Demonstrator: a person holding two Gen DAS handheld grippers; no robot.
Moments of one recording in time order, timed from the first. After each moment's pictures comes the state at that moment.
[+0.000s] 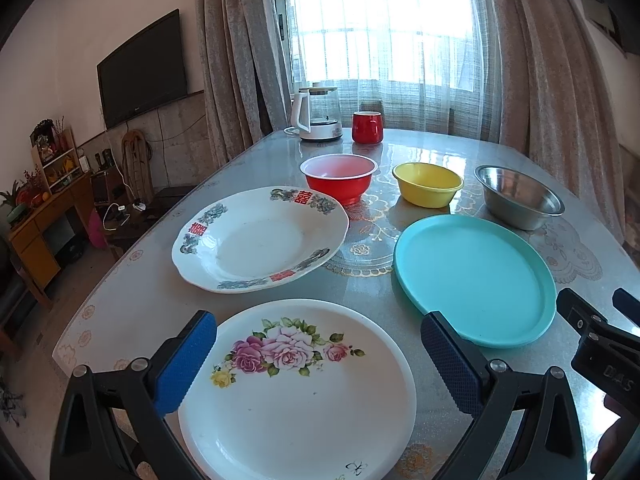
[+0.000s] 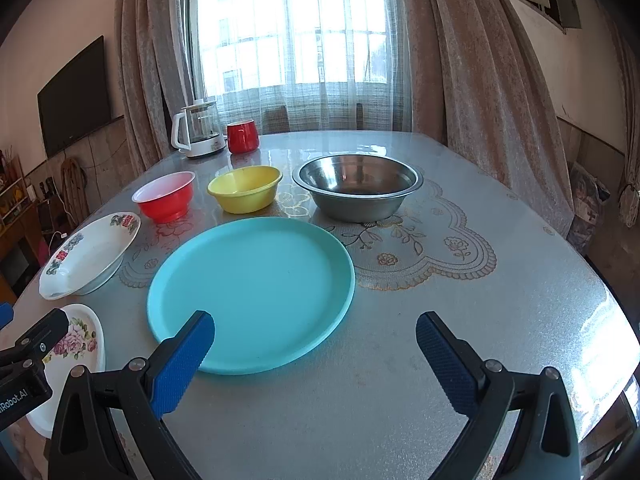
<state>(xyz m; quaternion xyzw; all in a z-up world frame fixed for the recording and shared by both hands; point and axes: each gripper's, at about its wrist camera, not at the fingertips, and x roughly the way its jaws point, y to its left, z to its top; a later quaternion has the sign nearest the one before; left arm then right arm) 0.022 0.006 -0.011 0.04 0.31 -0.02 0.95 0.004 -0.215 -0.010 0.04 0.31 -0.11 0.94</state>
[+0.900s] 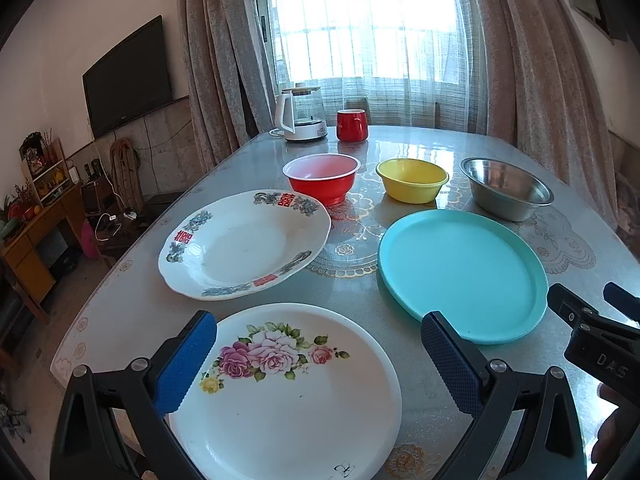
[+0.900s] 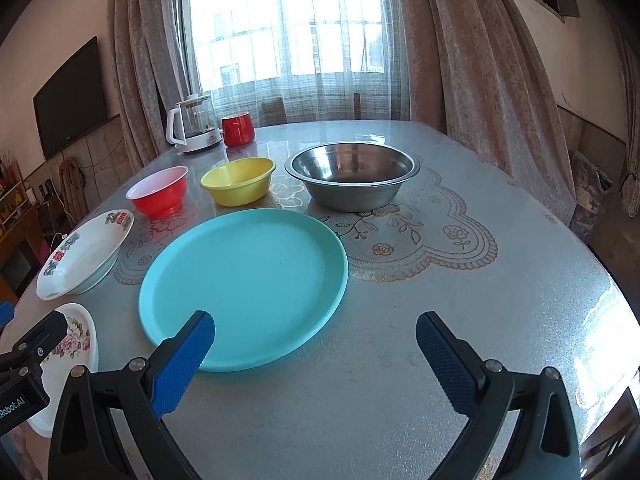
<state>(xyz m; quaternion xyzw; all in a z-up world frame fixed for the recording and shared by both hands) 0.023 -0.006 -0.009 0.06 0.31 -0.04 0.95 0.008 -0.228 -0.017 0.06 0.32 -0.11 0.94</state>
